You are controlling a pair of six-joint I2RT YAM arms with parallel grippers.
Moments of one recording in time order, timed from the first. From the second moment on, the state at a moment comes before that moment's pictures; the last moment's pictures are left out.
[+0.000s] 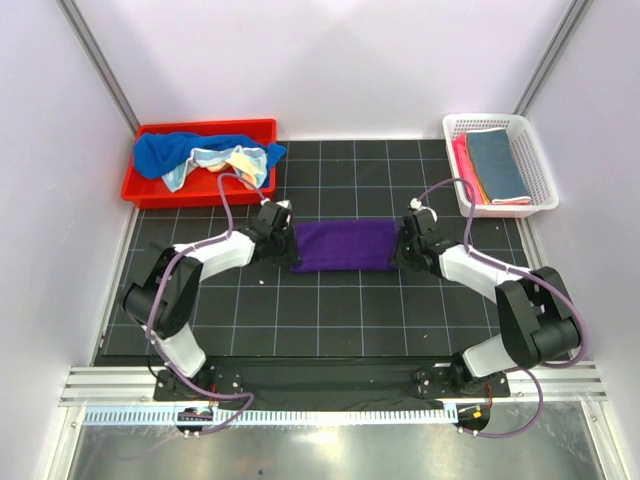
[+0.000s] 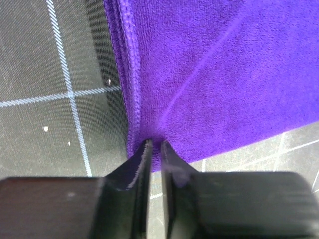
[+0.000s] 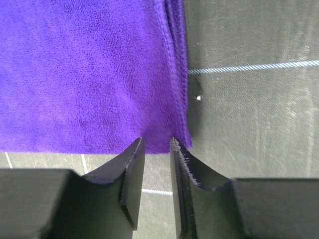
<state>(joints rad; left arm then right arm) -0.52 1.72 0.95 -0.19 0.09 -0.58 0.35 1.47 0.72 -0.17 0.05 0.54</state>
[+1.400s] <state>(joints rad) -0.52 1.57 0.86 -0.23 0.09 -0.74 0.30 1.42 0.68 -0.18 0.02 0.55</state>
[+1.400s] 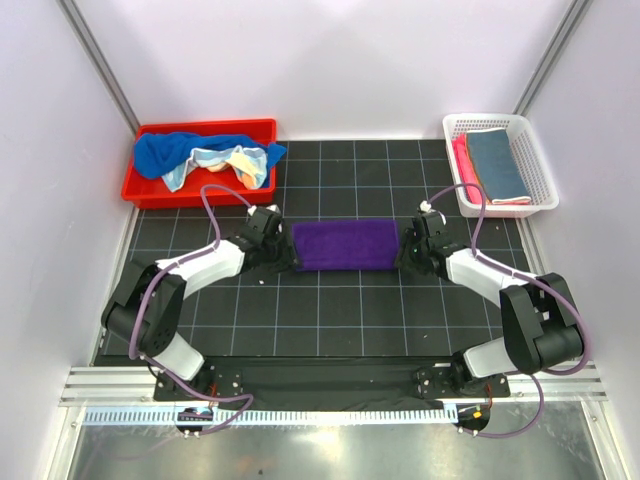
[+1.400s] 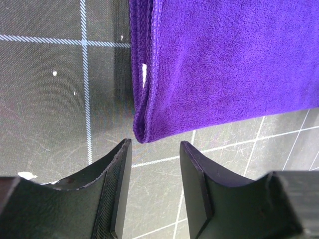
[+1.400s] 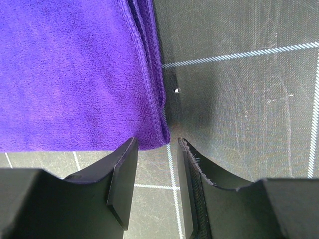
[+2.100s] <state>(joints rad) -0.52 1.64 0.86 -0.18 0.09 -0.76 0.28 1.45 0.66 -0.12 -0.05 0.58</state>
